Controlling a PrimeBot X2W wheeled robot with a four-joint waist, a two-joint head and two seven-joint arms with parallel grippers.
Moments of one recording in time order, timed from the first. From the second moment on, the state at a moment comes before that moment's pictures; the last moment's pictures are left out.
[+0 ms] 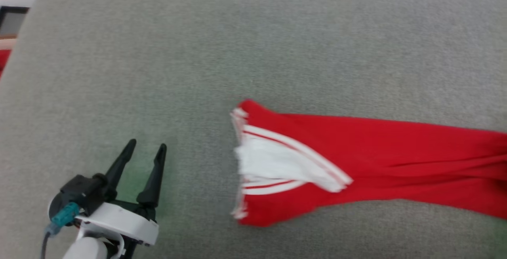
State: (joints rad) left arm -0.18 0.36 -0.20 0.19 -0.47 -0.13 -0.26; right arm -0.24 -0.28 -0.39 0.08 0.42 0.13 0.83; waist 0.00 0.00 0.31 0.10
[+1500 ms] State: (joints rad) left arm -0.16 0.32 -0.21 0.23 -0.48 -0.13 -0.26; right arm -0.28 -0.28 0.15 -0.23 0.48 0.13 0.83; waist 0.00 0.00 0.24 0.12
